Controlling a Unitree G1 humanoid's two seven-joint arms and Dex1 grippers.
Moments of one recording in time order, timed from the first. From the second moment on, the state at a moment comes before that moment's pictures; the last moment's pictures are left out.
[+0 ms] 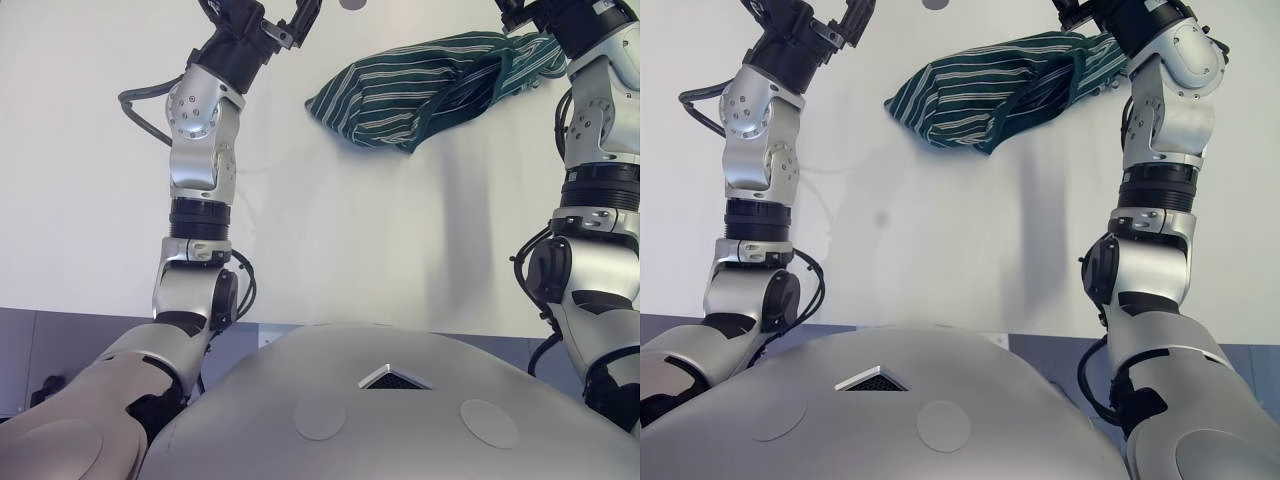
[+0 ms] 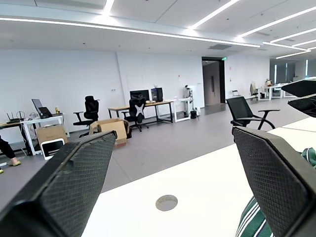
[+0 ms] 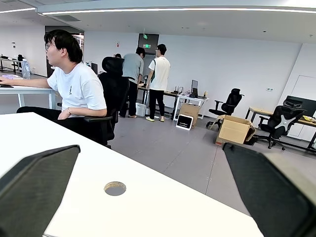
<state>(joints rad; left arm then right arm) -0.42 0.14 0.00 0.22 -0.23 -0.15 -0.48 -0.58 -0.41 -0.17 0.42 0.27 0.00 0.66</state>
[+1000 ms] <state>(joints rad) -0.41 0.15 -0.01 0.19 -0.23 -0.14 -0.49 -0.55 -0.39 -0.14 0.41 0.27 -0.01 0.62</state>
